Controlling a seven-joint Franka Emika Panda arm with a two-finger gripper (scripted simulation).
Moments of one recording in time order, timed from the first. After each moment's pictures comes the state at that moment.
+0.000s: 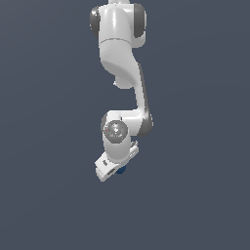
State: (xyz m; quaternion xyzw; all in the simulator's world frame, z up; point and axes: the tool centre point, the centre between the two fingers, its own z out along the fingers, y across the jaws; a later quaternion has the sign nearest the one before) arm 0.092 -0.025 0.031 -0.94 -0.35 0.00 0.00
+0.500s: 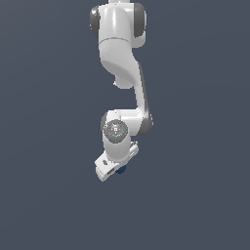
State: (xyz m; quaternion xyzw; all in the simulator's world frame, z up) arm 0.090 -0.026 0.032 -0.94 -0.35 0.00 0.00
